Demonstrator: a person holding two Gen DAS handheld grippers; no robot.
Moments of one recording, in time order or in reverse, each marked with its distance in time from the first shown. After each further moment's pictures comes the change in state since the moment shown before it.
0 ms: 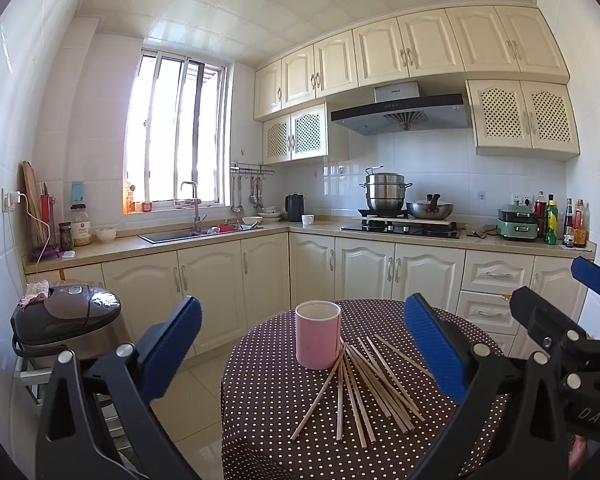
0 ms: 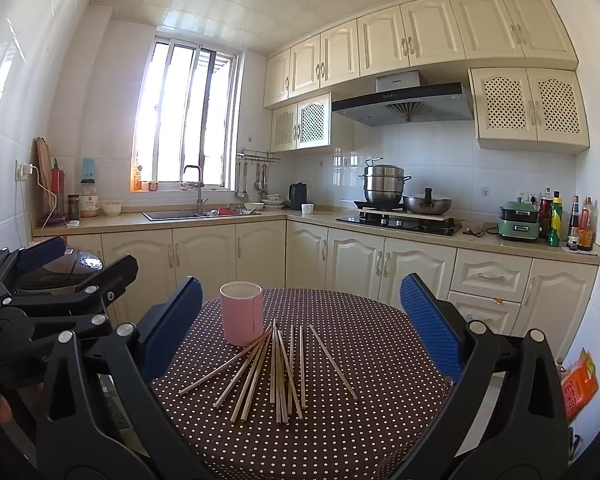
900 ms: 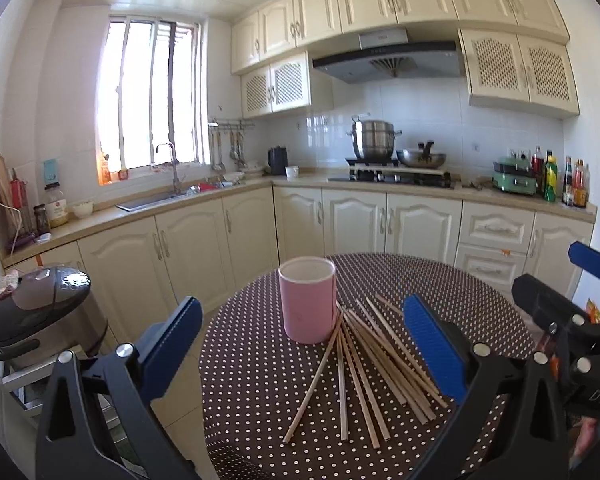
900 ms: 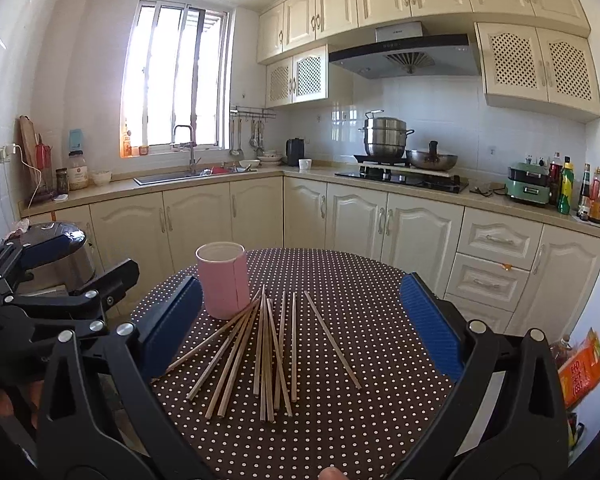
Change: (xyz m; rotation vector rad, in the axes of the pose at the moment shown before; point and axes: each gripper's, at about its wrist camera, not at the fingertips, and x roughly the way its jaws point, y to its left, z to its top) left arm 0.104 -0.008 -0.027 0.067 0.198 -0.056; right arm 0.081 -0.020 -0.022 0.024 0.176 0.003
